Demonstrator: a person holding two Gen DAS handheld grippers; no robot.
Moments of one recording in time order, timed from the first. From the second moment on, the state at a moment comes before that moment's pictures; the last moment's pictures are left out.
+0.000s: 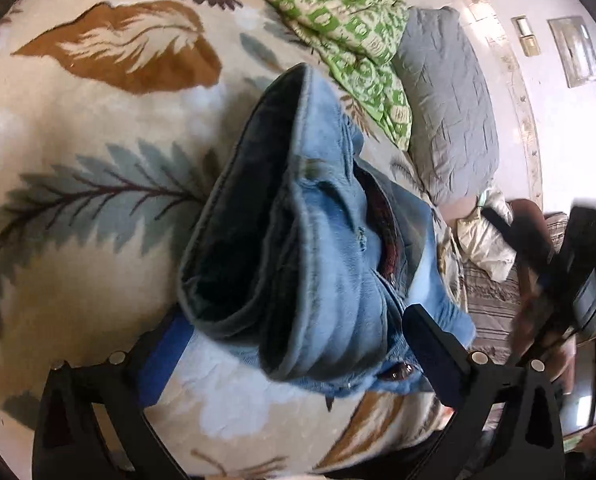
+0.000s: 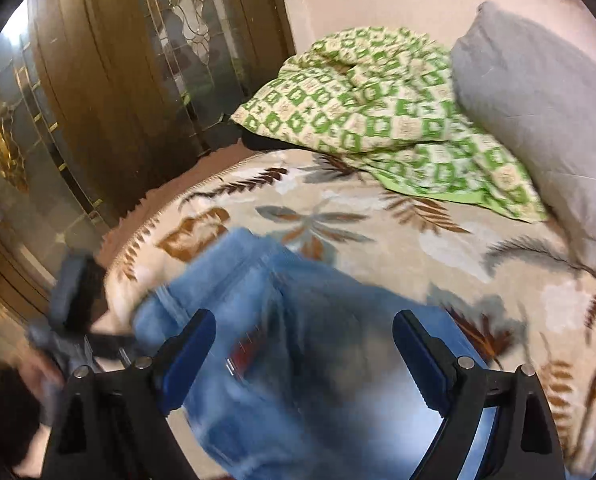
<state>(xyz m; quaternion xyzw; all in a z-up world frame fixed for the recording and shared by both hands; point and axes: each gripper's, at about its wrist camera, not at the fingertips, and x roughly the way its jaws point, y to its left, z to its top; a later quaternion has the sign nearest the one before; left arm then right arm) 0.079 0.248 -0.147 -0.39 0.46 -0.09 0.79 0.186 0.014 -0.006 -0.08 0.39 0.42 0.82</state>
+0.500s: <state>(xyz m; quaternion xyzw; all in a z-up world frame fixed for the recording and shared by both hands) 0.066 0.228 -0.147 -0.32 0.38 -0.05 0.87 0.246 0.201 -0.060 -0.19 0.58 0.43 0.66</state>
